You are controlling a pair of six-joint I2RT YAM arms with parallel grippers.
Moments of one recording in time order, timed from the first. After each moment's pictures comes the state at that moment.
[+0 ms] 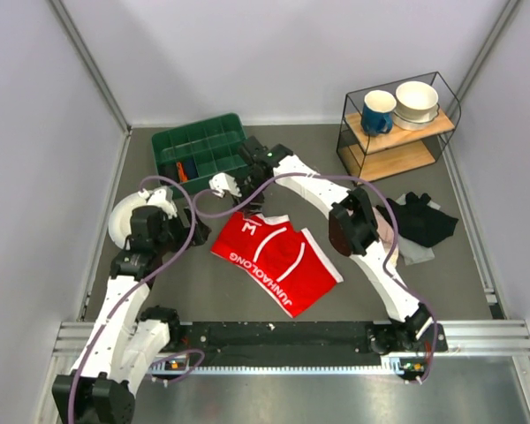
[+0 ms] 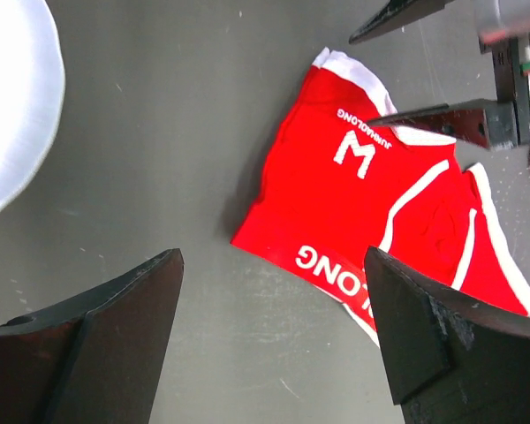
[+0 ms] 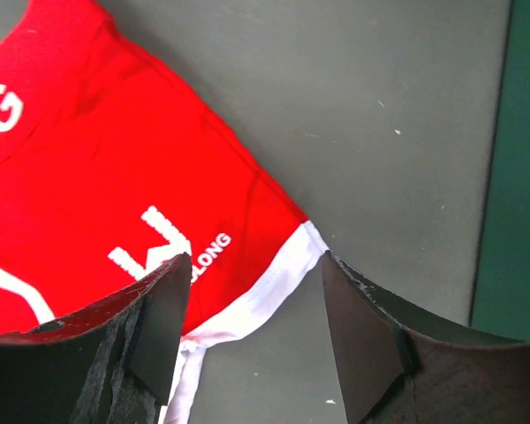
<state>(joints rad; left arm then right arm) -0.07 0.76 0.63 -0.47 0.20 -0.35 0.76 2.49 2.38 -1.05 -0.58 -1.10</state>
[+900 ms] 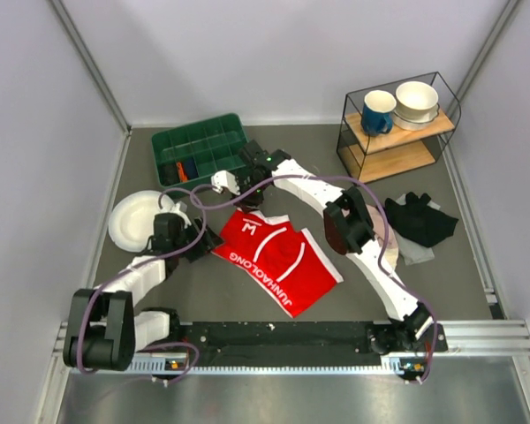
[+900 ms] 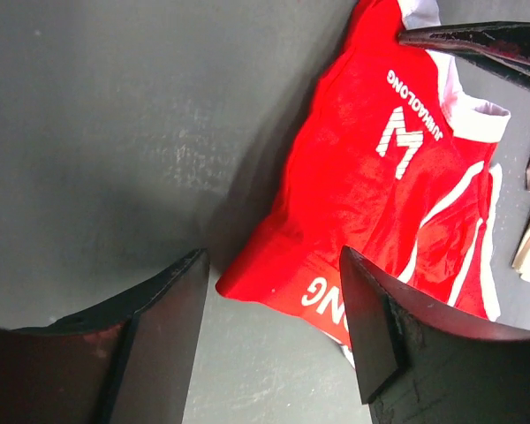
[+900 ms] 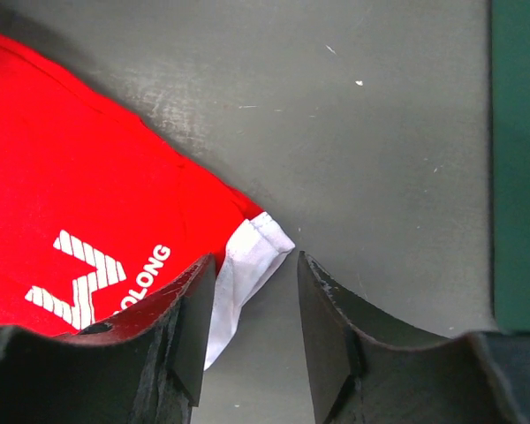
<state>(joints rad) -0.07 1.15 0.36 0.03 0.35 -0.63 0.75 2.57 2.38 -0.91 -0.49 -0.93</state>
